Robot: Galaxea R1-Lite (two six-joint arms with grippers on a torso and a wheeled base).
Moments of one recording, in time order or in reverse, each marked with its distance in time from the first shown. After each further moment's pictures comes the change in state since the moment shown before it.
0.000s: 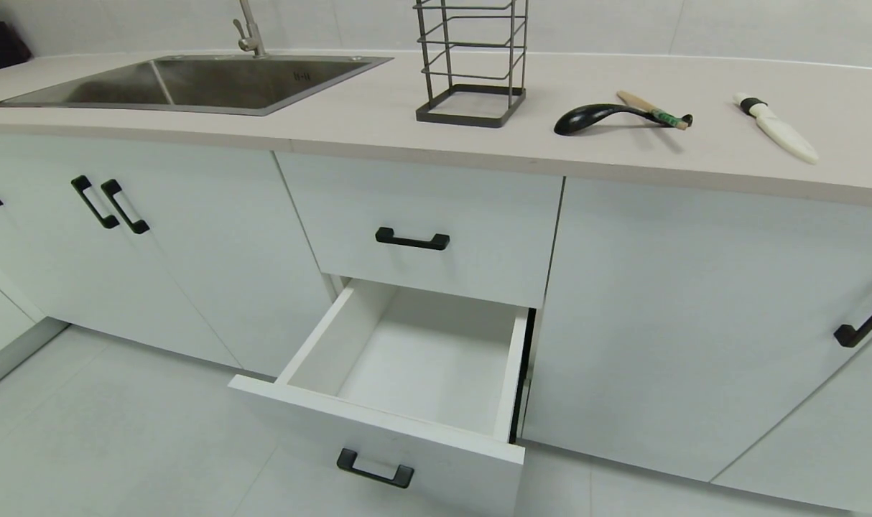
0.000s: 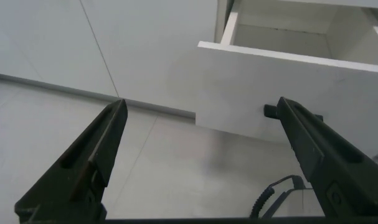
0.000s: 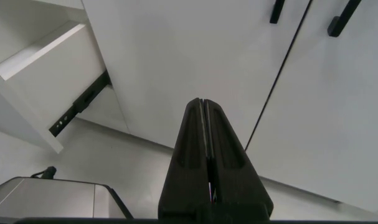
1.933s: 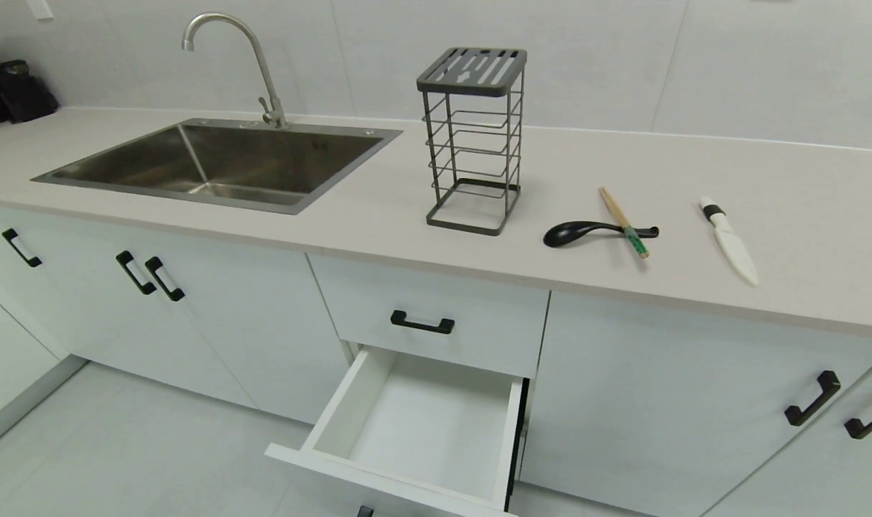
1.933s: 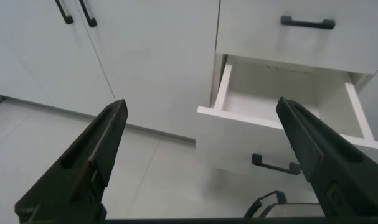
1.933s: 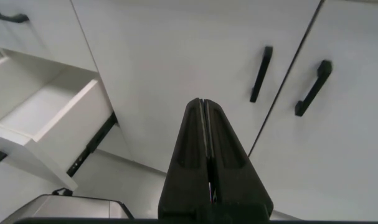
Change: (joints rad) left arm 0.000 0.000 0.000 0.000 -0.001 0.002; right arm 0.000 0.000 0.000 0.000 -0.003 -0.002
